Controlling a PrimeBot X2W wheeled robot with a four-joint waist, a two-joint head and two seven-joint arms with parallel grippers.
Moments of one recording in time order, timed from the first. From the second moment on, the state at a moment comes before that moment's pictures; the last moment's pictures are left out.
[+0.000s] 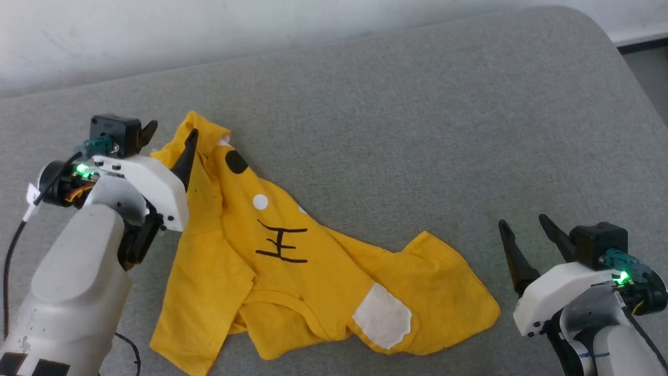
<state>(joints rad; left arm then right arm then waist) -0.67 0.46 -0.44 0.57 -0.50 -0.07 0.03 -0.08 -0.06 -0.03 0.04 0.11 0.13 0.18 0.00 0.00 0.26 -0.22</state>
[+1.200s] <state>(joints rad) -0.14 0.57 -0.69 0.00 -0.52 0.03 0.47 0.02 -0.06 -0.06 -0.01 0.12 0.13 0.24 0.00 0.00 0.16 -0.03</state>
